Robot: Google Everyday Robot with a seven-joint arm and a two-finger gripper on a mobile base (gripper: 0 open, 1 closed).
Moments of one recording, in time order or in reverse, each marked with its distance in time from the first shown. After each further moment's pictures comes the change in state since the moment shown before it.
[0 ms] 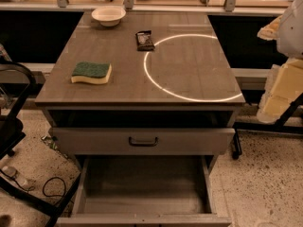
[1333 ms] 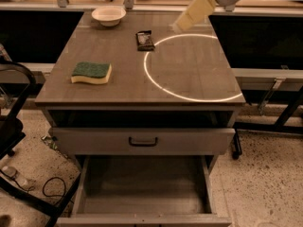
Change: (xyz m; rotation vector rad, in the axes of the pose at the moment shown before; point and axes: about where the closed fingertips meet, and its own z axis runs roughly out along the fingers) arm -0.137 -0.191 0.042 0.233 -0.421 0.376
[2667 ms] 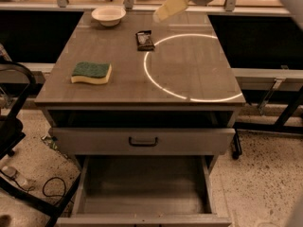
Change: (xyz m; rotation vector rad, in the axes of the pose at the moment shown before) arm -0.028 -0.027 0.064 0.109 -0.010 0.240
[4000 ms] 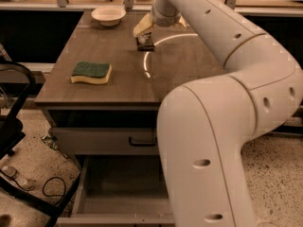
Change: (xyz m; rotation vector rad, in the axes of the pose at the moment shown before) arm 0.023 0.002 0.189 0.080 0.269 0.381
